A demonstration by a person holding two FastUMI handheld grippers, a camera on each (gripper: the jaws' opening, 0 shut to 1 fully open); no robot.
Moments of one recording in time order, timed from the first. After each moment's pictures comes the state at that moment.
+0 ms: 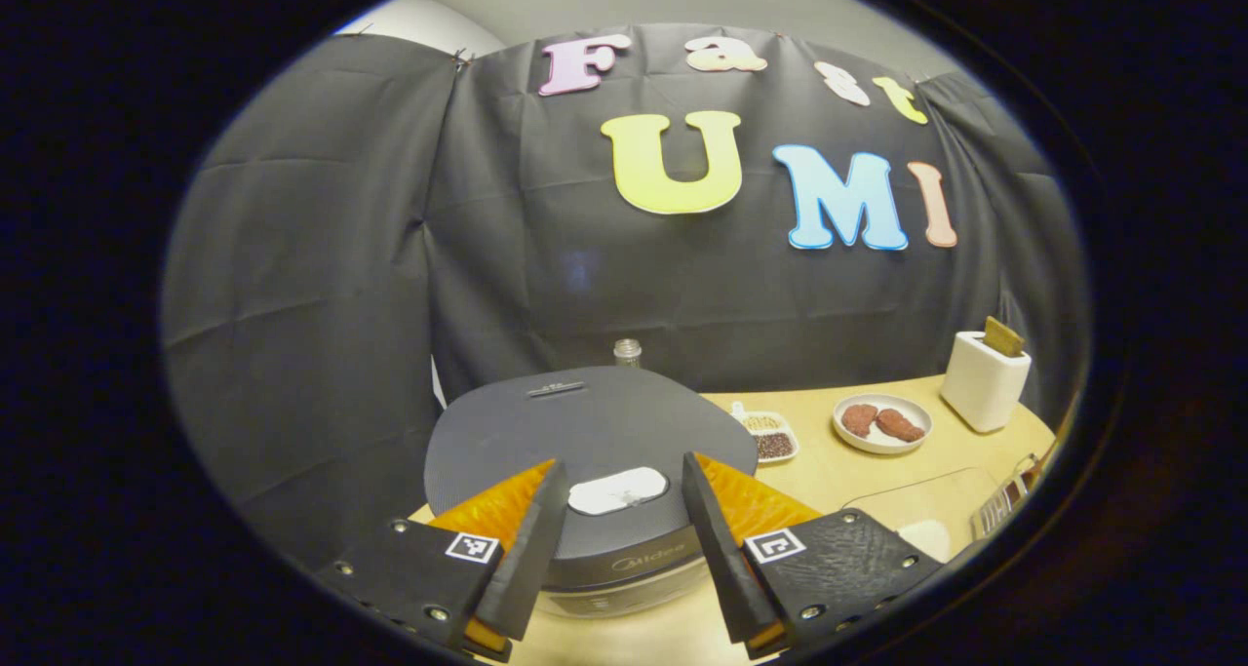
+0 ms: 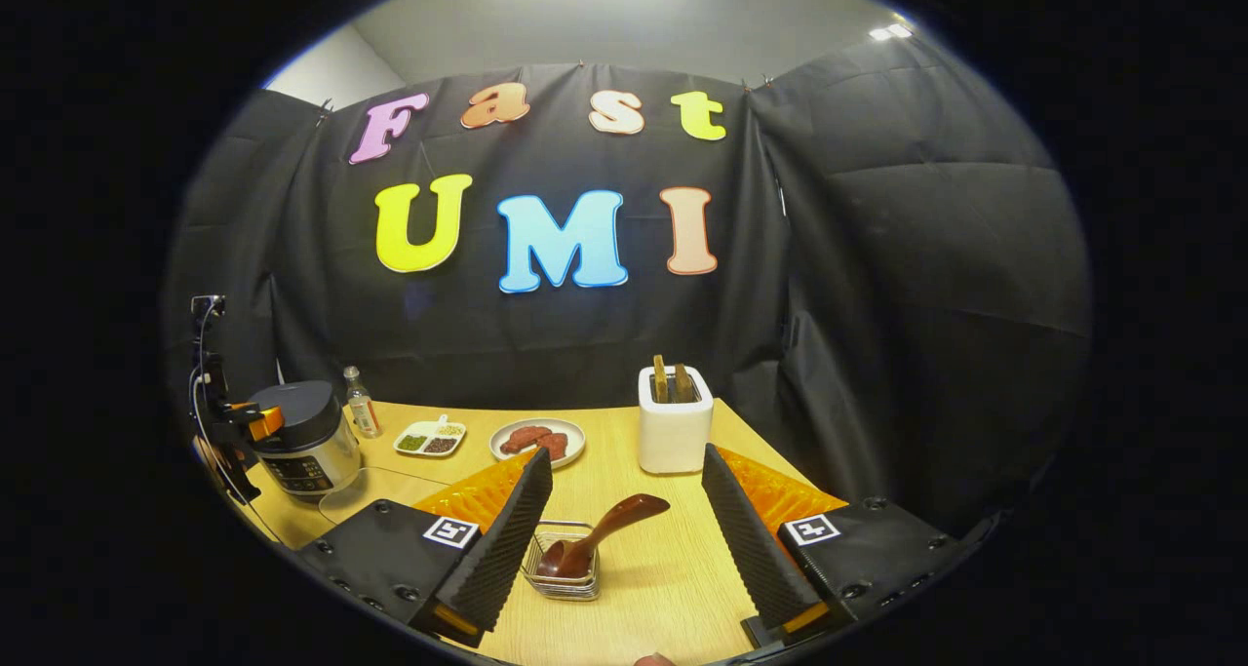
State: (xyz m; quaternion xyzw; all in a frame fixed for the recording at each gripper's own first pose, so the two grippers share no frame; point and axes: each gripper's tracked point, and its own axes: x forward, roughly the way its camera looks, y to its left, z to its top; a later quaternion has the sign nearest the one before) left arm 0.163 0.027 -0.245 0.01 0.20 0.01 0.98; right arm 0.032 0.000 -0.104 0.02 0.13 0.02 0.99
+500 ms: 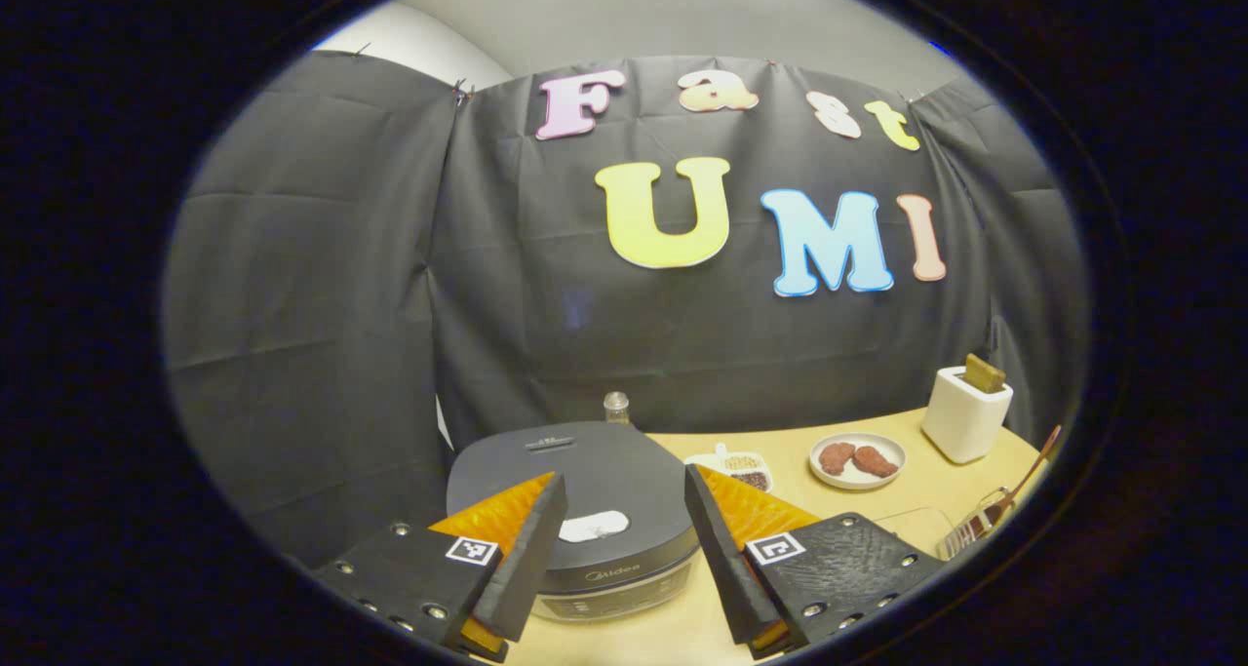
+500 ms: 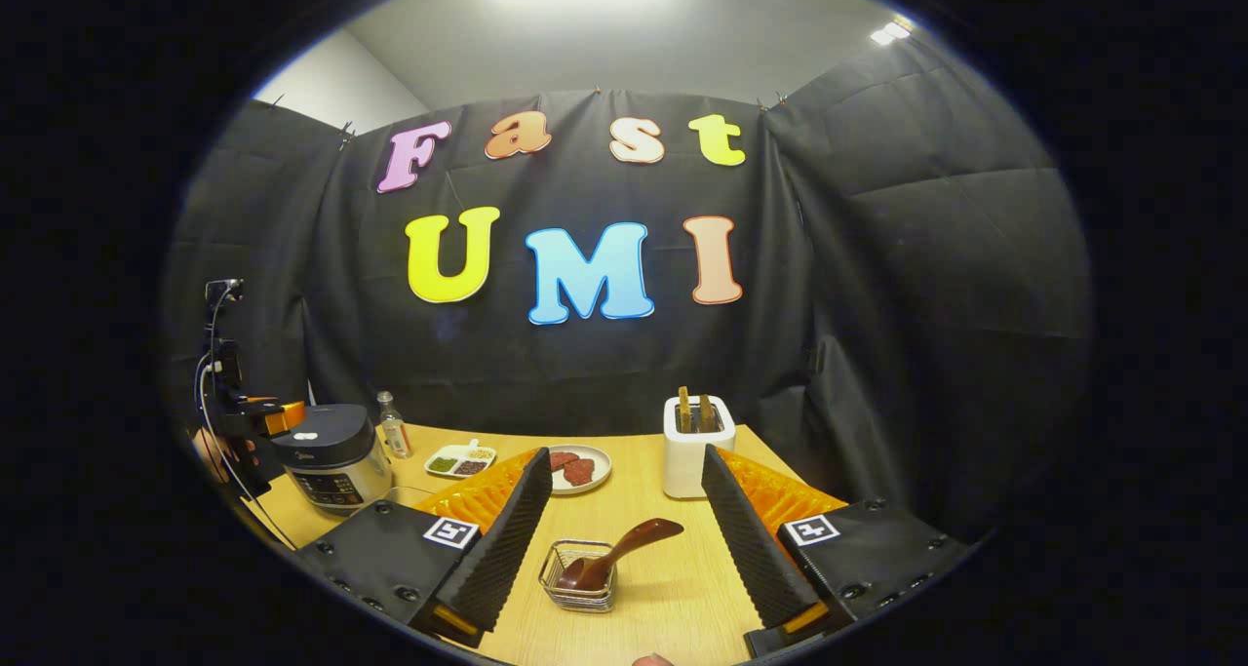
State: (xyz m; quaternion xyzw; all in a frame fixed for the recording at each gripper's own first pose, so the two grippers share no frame) left arm 0.135 0.003 -0.142 0.01 0.13 0.01 0.99; right arm 0.026 0.005 -0.077 0.04 0.10 0.07 0.99
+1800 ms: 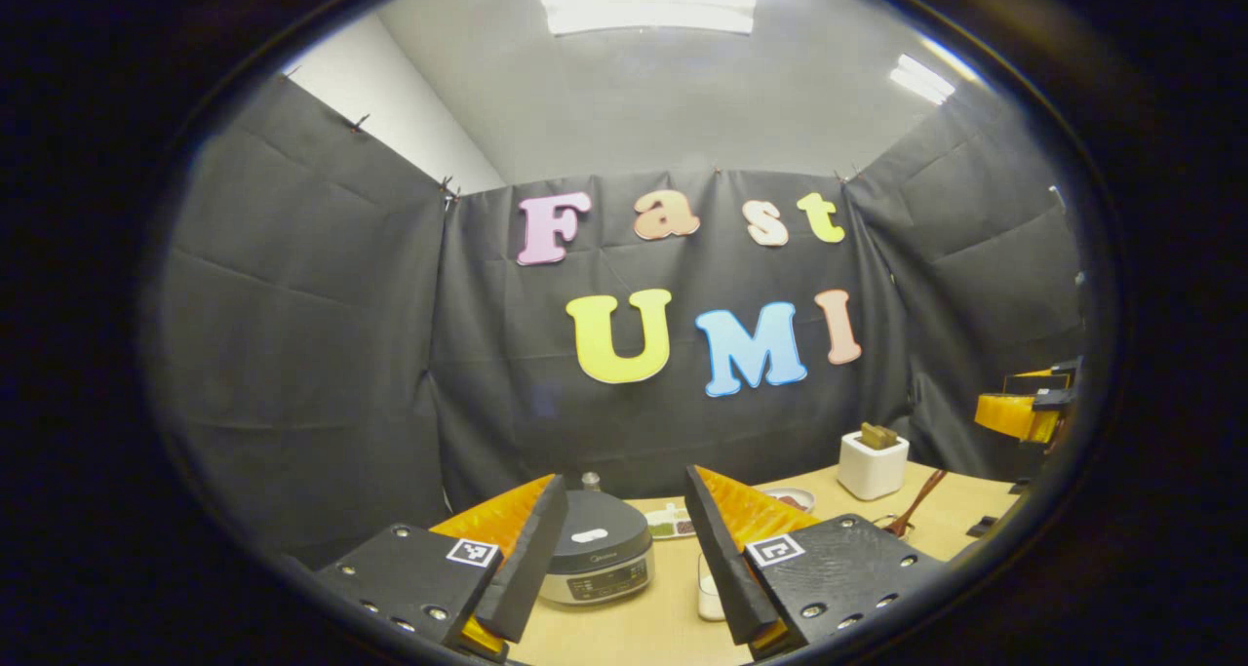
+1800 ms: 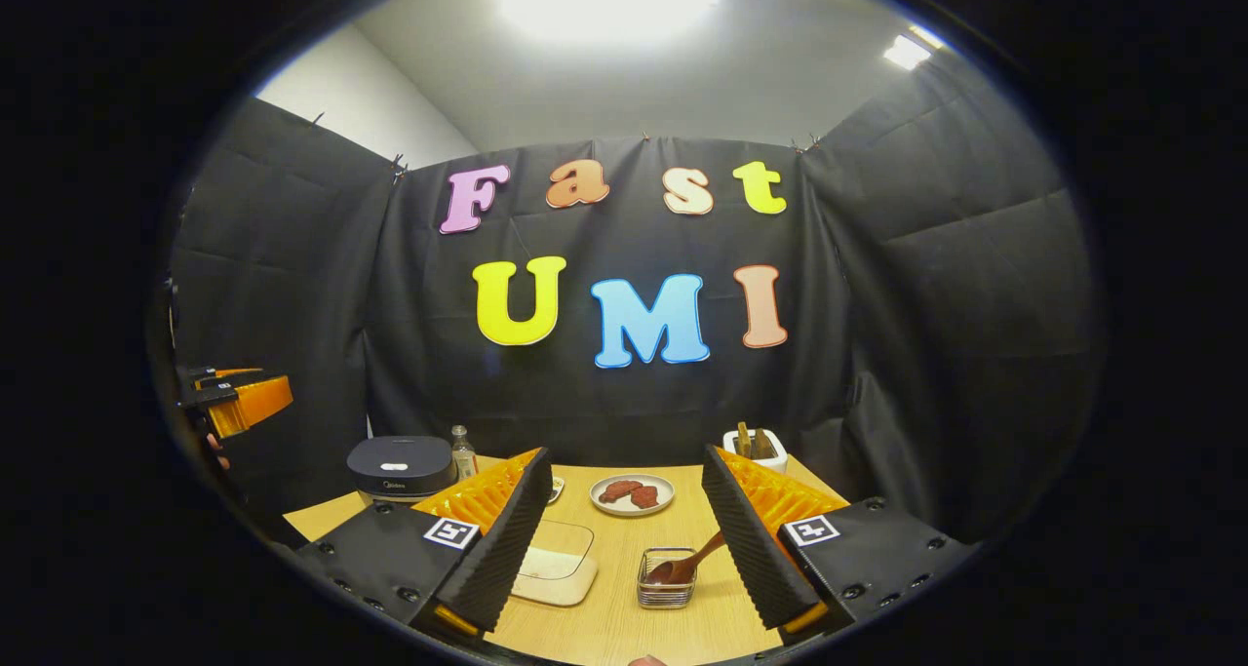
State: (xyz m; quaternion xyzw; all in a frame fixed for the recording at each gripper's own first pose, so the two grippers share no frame) left arm -0.071 0.001 0.020 0.01 0.00 -0.05 1.00; right arm -0.062 0.080 -0.011 0.04 0.04 0.11 0.99
